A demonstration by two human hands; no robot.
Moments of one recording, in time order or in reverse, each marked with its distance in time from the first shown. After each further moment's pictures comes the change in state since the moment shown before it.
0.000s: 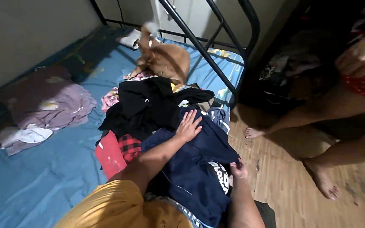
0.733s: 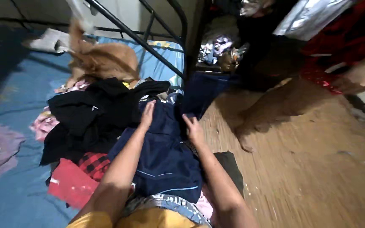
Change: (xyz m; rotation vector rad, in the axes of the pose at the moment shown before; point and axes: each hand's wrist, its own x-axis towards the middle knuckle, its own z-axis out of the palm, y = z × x) left_hand -0.005 -0.009 -0.049 -1.003 0.035 -0.108; right_hand -0.142 0.015 0.069 -1.905 -0.406 -1.202
